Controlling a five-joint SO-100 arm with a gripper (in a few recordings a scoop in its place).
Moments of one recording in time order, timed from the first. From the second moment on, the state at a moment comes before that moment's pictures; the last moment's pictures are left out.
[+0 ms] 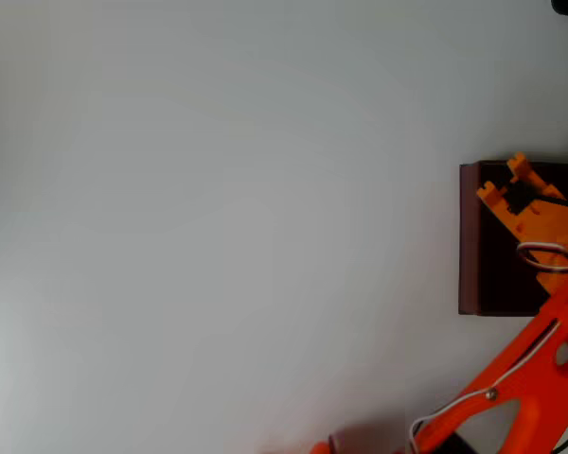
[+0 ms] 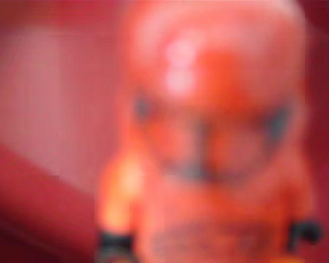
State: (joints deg) arm 44.0 67.5 62.1 83.1 -4.5
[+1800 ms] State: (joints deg) arm -50.8 194.2 167.2 77.2 -1.1
